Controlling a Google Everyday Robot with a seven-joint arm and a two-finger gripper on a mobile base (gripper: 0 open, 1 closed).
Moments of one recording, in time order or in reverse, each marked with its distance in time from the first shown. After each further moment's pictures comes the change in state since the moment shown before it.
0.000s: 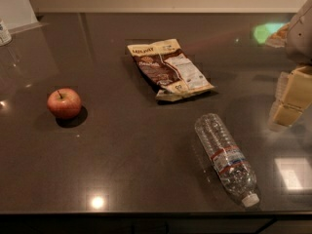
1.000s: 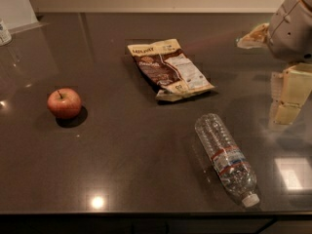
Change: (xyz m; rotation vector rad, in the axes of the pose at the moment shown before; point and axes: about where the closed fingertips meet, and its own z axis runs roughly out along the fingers) arm -0.026 0.009 0.007 -0.118 -0.066 -0.259
